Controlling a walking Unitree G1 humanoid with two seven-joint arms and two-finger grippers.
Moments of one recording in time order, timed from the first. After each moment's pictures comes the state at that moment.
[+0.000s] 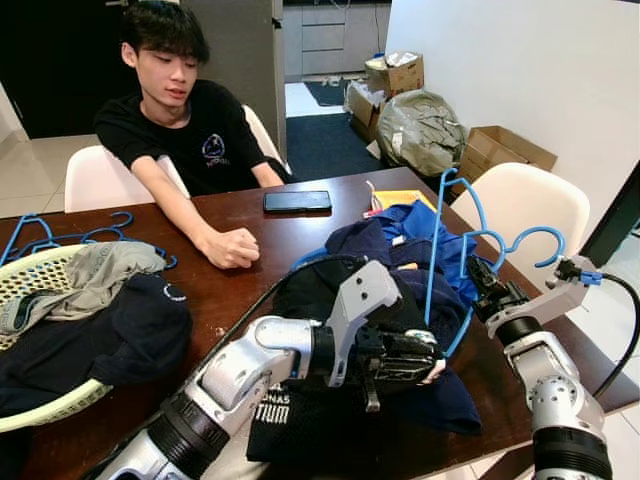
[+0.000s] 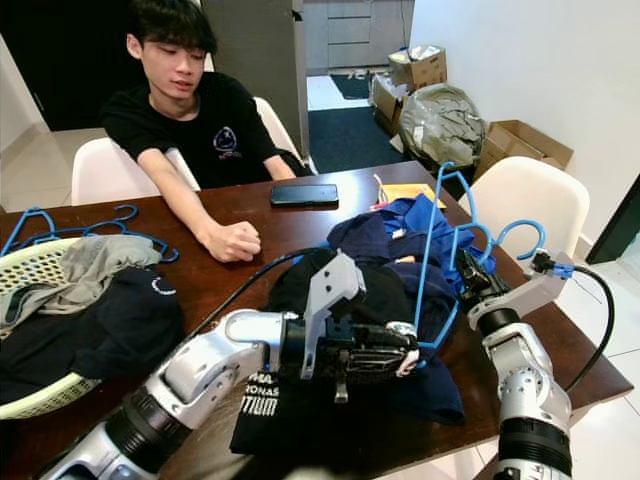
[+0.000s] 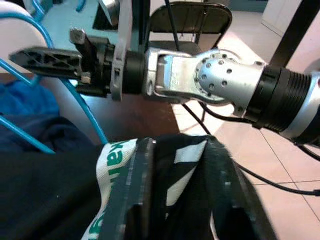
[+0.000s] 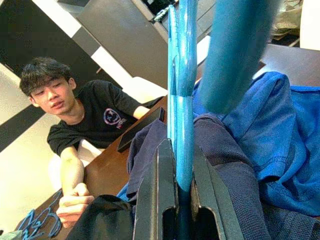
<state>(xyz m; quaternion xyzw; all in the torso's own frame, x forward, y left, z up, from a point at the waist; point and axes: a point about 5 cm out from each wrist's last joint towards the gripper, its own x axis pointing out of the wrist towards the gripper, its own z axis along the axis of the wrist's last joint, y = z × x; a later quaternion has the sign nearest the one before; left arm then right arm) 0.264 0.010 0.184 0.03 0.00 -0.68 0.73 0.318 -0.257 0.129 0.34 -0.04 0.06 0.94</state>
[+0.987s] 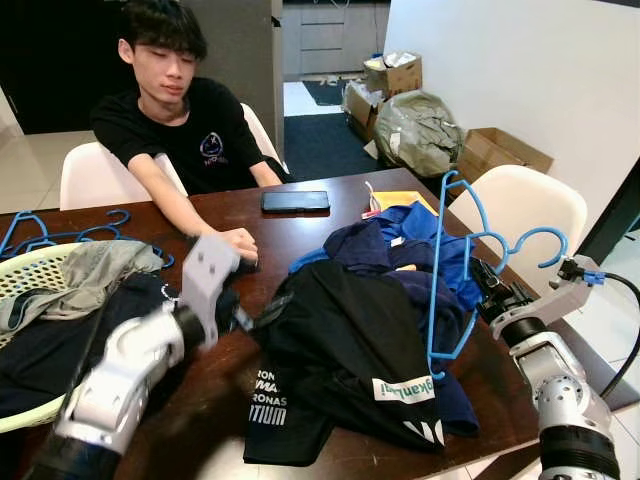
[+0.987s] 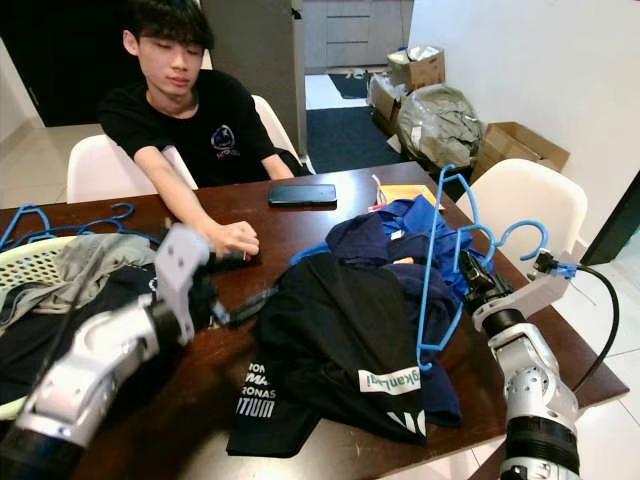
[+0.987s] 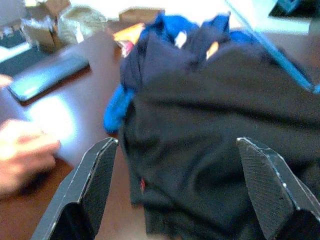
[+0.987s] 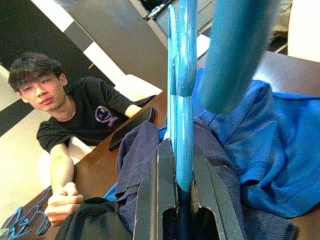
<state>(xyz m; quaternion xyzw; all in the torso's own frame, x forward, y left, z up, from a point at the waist) 0.291 0.157 0.141 0.09 -0.01 -0.37 0.93 0.317 -0.268 0.129 0.33 -0.03 0.05 0.94</state>
